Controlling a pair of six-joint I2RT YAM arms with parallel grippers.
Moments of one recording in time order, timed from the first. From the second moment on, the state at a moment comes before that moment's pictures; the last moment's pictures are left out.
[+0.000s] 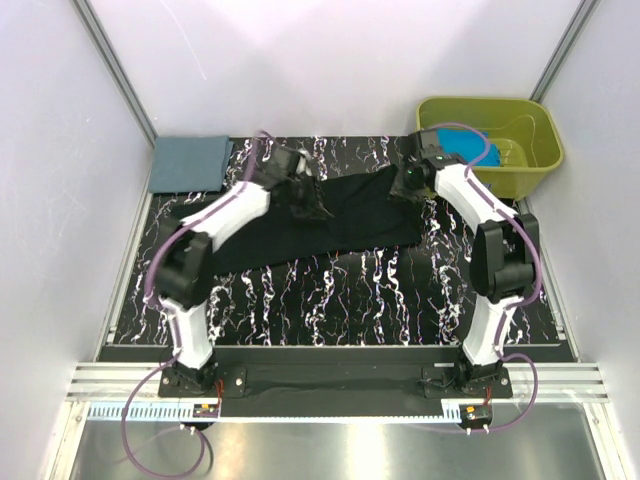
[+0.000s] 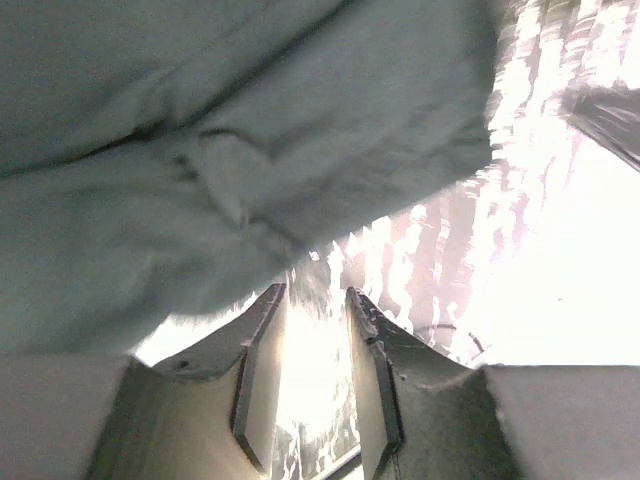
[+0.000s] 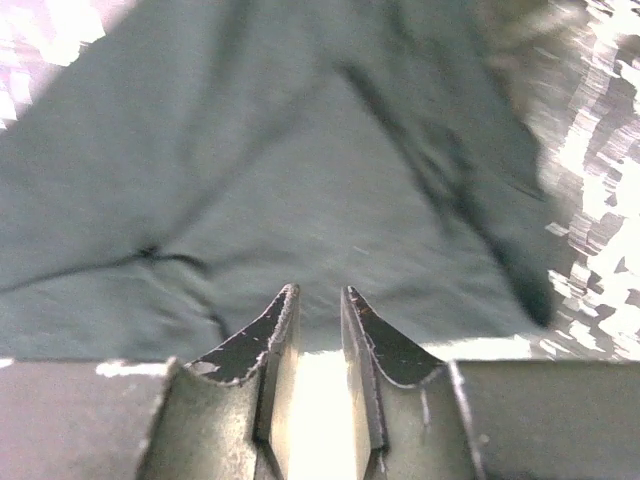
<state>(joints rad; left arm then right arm) -0.48 1.94 1.53 -0.47 0.35 -0.71 0.23 1.91 1.58 -0.63 -0.06 0.56</state>
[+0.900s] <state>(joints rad) -0.16 1.87 1.18 -0.64 0.29 -0.55 0.43 2.44 2.09 -0.73 0.16 0.70</state>
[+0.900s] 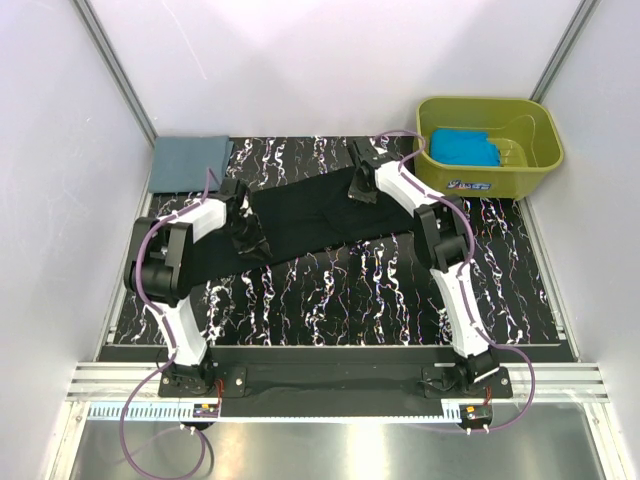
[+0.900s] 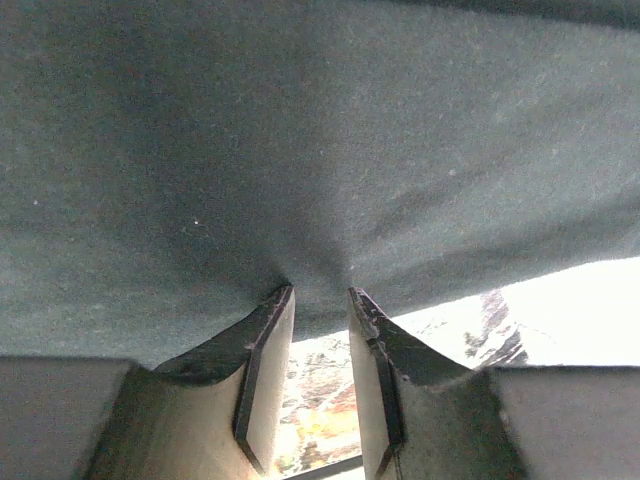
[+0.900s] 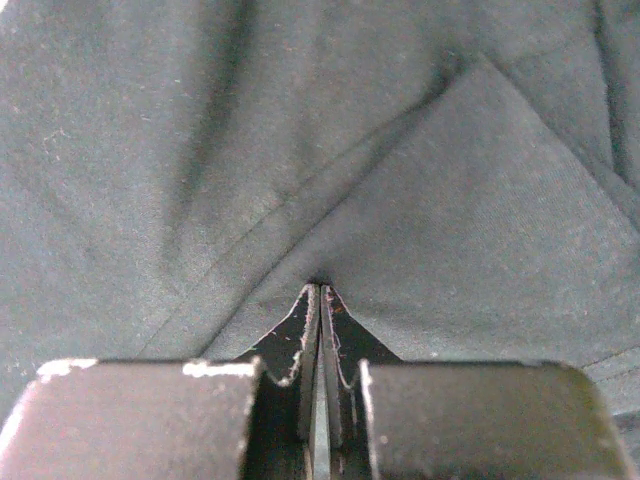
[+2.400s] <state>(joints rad) -0.27 1.73 1.17 -0.75 0.01 -0.45 0.39 2.65 2.57 -0.81 -0.01 0.40</state>
